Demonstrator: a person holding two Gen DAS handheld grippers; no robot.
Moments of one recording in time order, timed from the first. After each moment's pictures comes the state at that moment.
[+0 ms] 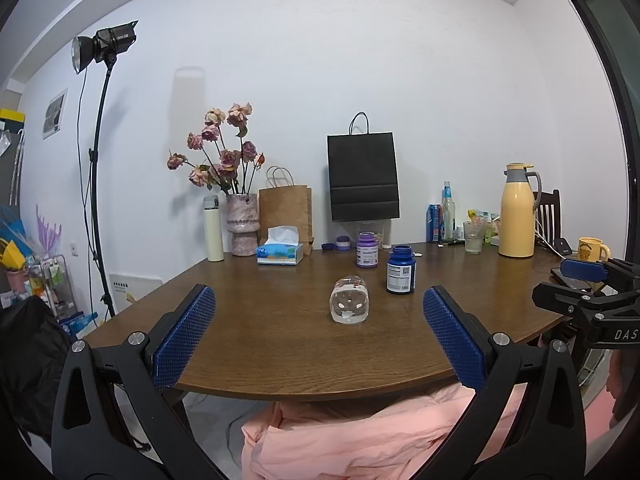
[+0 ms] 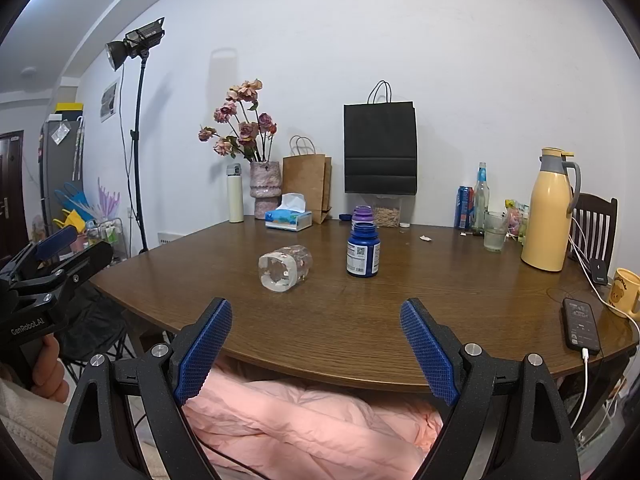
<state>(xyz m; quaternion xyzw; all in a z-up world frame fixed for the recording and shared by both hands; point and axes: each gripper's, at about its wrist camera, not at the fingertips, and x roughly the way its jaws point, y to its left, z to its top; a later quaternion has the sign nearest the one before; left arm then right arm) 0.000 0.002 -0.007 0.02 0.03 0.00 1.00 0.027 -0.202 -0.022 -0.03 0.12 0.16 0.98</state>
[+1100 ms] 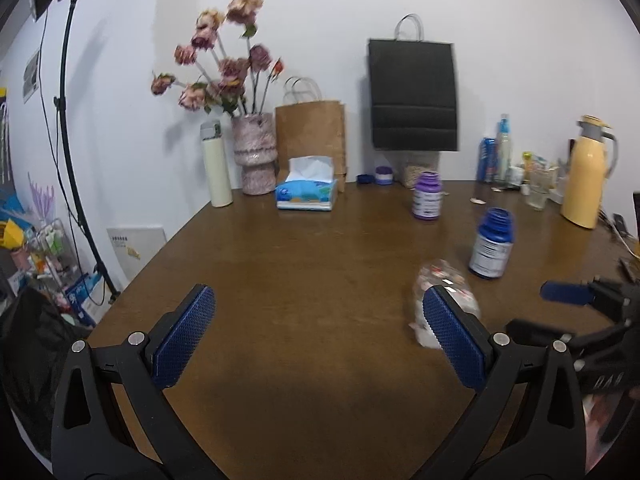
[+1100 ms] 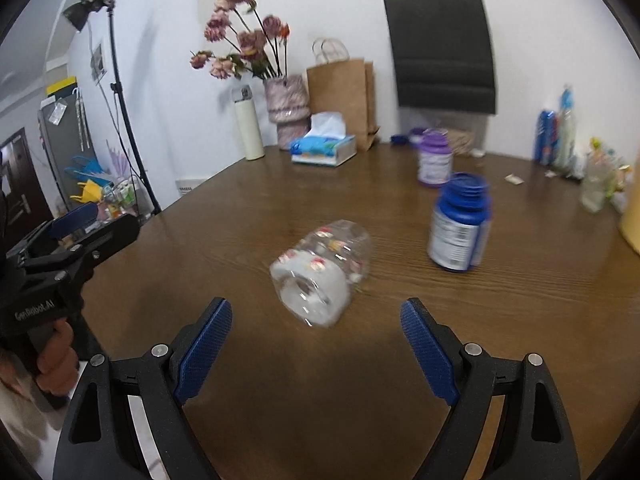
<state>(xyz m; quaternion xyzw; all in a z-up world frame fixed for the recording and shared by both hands) 0.223 0.077 0.009 0.01 0.21 0.04 0.98 0.259 -0.101 -0.041 0.00 0.30 0.23 0.92</state>
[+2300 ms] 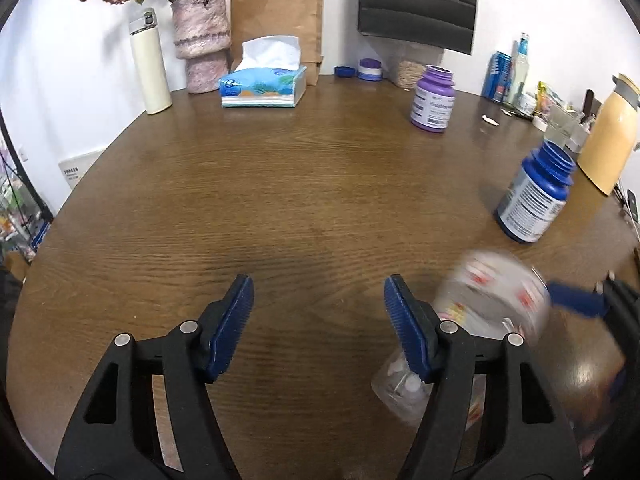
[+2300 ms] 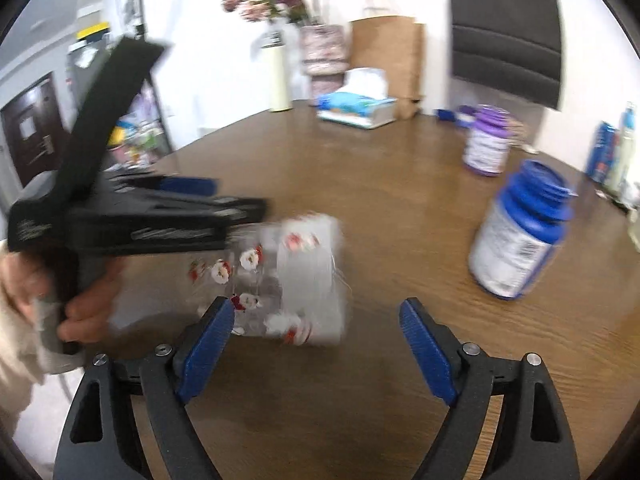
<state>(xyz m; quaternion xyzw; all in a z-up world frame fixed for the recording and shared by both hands) 0.354 0.053 -0.057 -0.01 0.40 -0.01 0.92 0.322 -0.088 -0.079 -0.09 0.34 0.28 0.89</state>
